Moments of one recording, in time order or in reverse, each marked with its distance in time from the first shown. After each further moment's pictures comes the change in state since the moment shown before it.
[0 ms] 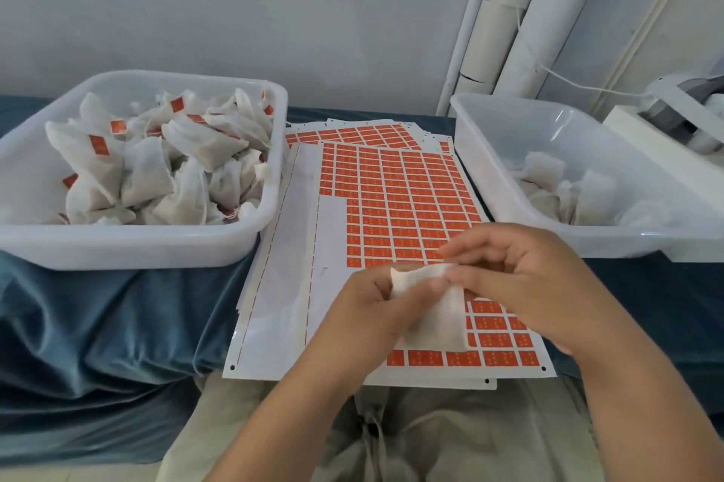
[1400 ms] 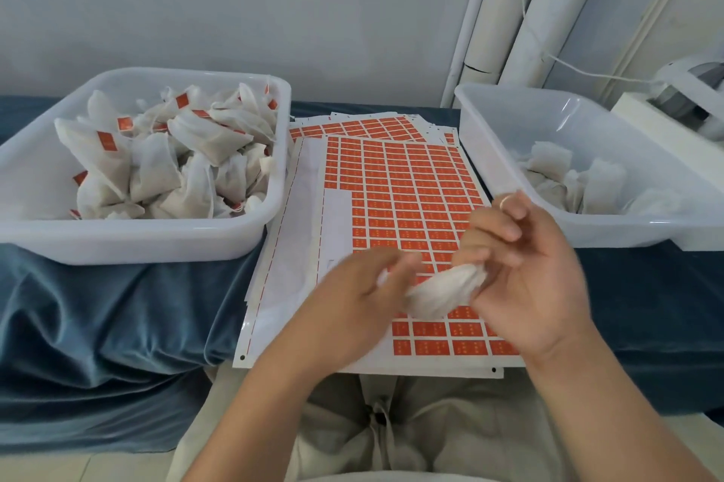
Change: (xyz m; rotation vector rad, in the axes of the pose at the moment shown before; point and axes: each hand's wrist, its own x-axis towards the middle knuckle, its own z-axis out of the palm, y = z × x) left_hand 0.001 0.002 -0.025 0.528 -0.011 0.180; right_hand 0.011 0.015 0.034 1.622 -0.109 0.026
